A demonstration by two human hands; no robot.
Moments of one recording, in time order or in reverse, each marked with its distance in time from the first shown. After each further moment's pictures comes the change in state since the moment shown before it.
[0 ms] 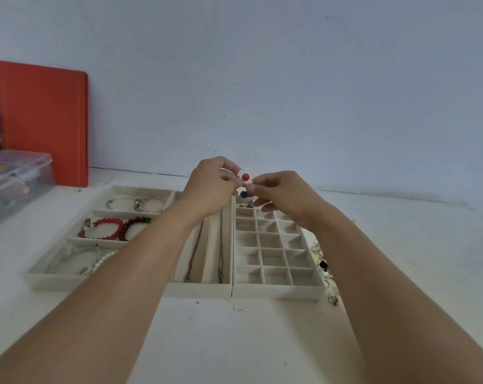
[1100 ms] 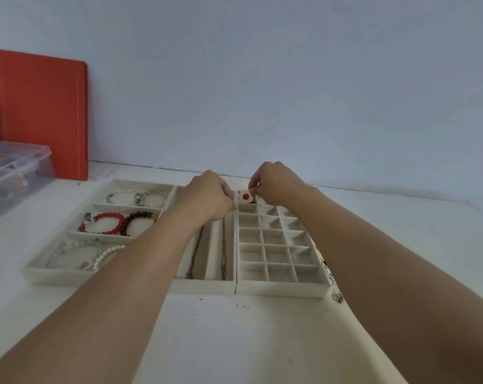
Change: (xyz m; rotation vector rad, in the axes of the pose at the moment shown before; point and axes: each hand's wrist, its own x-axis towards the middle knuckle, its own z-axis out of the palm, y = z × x) left_hand 0.002 -0.021 0.001 0.480 -0.055 -0.156; right_hand 0.062 0.008 0.012 -0.912 0.090 -0.040
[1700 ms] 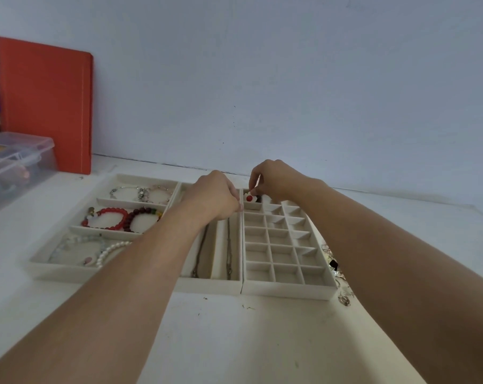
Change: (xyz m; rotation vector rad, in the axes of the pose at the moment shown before) left_hand 0.007 -0.005 0.004 0.009 -0.053 -0.002; right_hand 0.019 0.001 0.001 -0.001 -0.150 -0.060
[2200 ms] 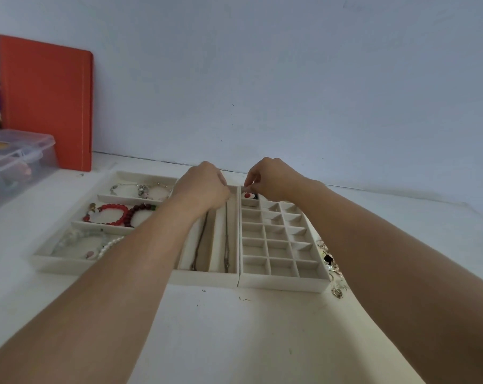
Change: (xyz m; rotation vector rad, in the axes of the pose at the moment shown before) left_hand 0.005 -0.008 -0.008 0.034 0.138 -0.017; right_hand -0.024 -0.011 -0.004 0.074 0.030 -0.032
